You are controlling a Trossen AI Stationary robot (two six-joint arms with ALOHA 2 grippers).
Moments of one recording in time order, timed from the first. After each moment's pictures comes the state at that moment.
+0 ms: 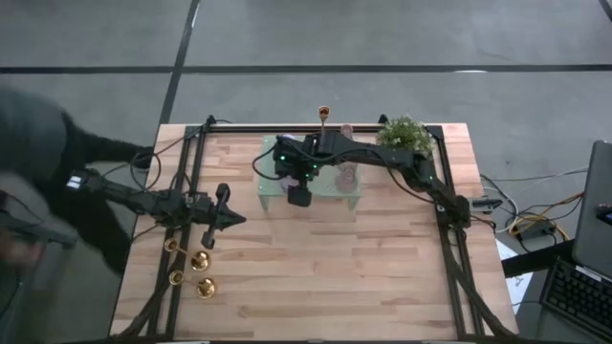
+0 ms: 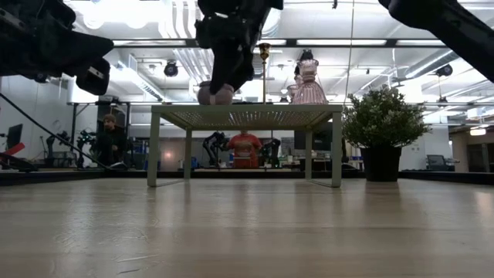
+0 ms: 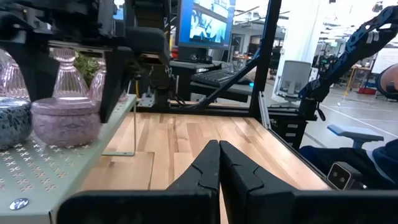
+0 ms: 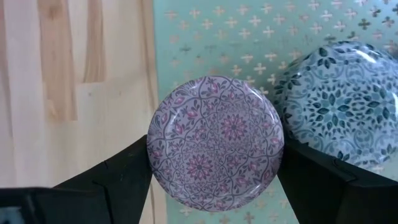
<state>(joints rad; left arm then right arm) -0.24 0.34 0.01 0.35 -0.10 -0.11 -0.15 2.28 2.35 -1.22 -0.05 -0.02</state>
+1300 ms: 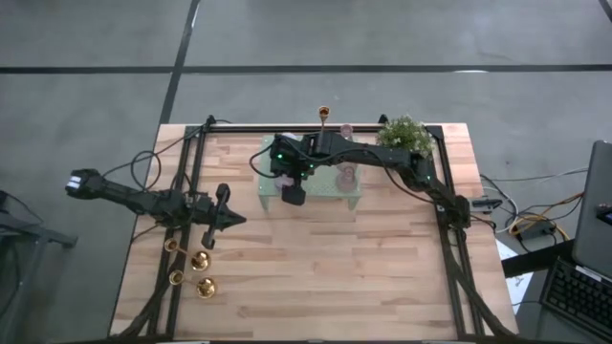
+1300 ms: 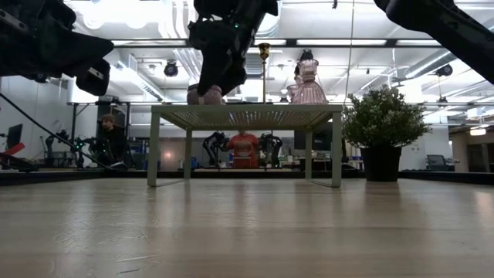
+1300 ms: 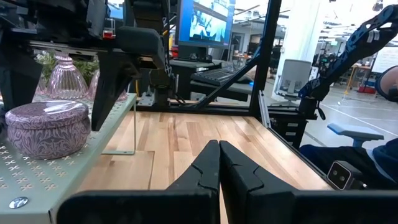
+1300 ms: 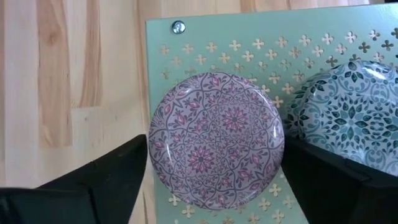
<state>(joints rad) -0.24 0.34 0.01 0.35 -0.10 -0.11 -0.16 2.30 2.35 -1.13 -0.05 -0.03</state>
